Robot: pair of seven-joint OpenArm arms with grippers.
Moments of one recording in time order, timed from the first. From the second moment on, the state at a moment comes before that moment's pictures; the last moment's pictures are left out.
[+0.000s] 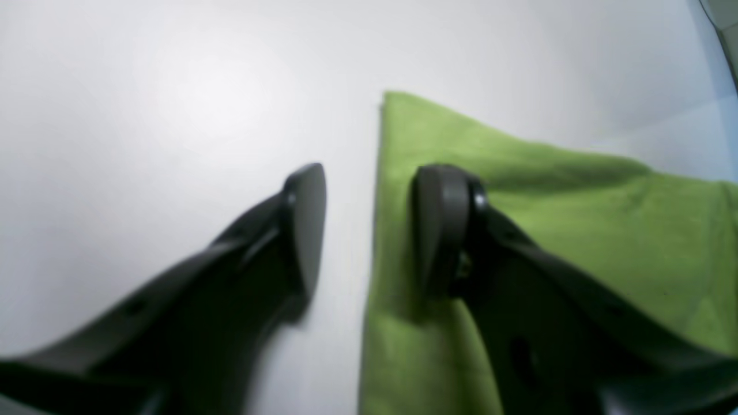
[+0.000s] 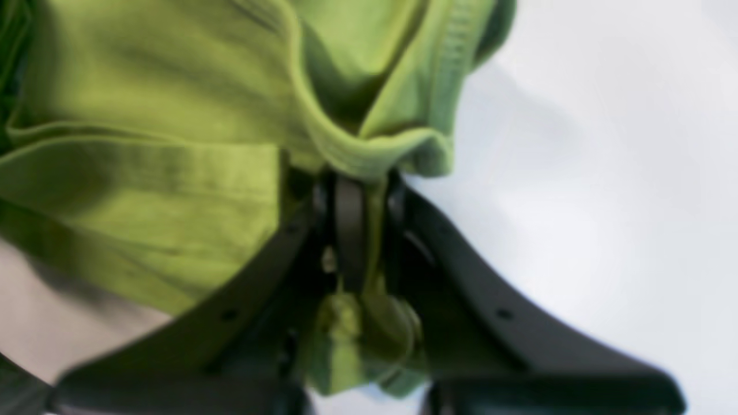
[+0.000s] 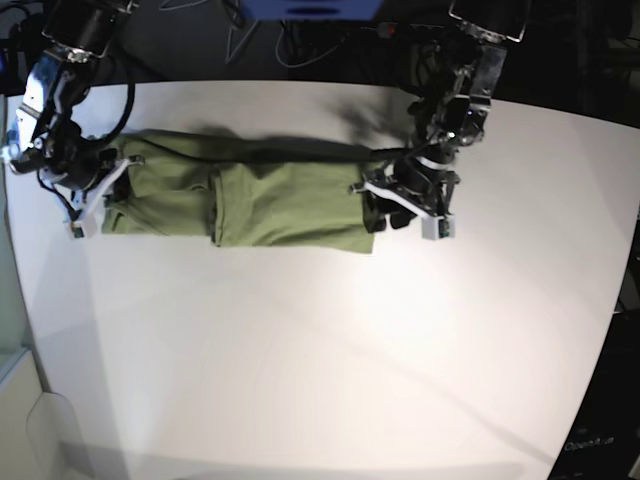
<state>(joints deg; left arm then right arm) 9.9 -8.7 14.7 78.4 -34.9 5.5 14.9 -6.6 10.4 30.5 90.6 18.2 40.3 -61.4</state>
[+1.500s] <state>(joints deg) 7.6 -8.7 14.9 78.4 -34.9 6.6 18.1 0.6 6.2 6.5 110.9 22.3 40.2 -76.0</state>
